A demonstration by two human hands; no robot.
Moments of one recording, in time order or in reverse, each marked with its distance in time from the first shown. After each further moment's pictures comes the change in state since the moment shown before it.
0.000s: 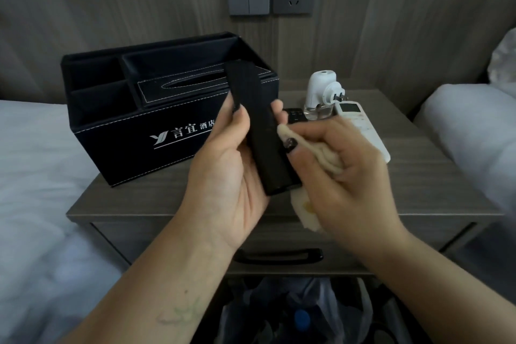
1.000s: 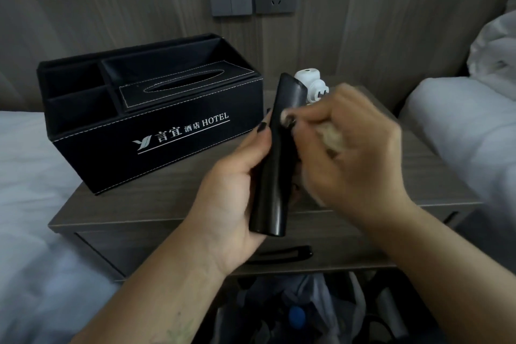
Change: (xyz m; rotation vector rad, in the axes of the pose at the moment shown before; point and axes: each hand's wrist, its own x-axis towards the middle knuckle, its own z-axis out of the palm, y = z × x) left_hand -0.010 -0.016 -0.001 0.246 -0.175 -0.213; right_hand 0.018 0.005 -0.019 -0.284 0.171 -0.302
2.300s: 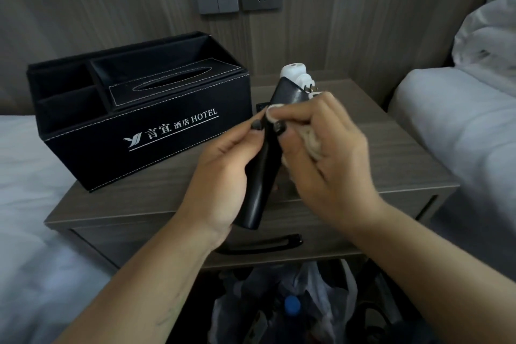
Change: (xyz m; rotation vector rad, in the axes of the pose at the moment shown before) left_hand 0.001 -0.003 0.001 0.425 0.078 0.259; right_hand -0.017 0.000 -0.002 0.080 -0.058 0.009
